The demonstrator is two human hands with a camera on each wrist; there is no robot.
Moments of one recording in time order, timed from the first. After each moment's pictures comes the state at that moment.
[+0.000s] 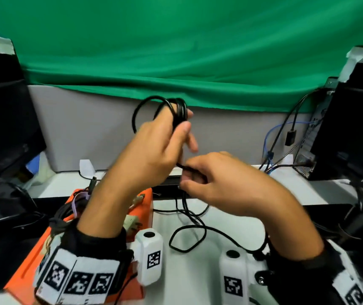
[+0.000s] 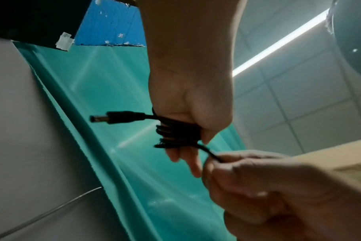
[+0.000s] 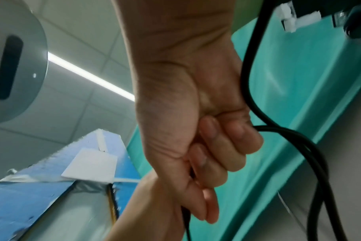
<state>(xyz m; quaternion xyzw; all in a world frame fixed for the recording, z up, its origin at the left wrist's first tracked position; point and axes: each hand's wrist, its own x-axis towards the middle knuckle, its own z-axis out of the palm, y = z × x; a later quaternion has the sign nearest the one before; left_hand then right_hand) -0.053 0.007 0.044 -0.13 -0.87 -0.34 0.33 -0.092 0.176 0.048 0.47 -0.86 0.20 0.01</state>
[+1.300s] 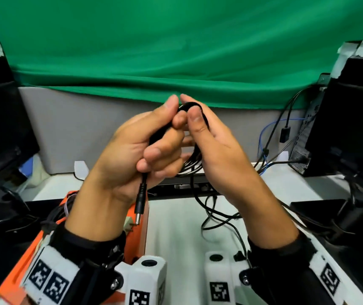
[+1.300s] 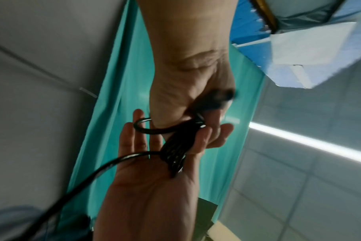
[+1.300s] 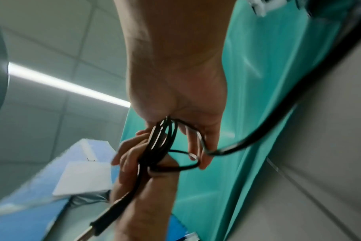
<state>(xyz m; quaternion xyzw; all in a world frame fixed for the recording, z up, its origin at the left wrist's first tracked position) -0.037 0.023 0.061 -0.24 -0.52 -0.82 0.01 -0.100 0.158 0.042 0.41 -0.64 0.65 0.00</state>
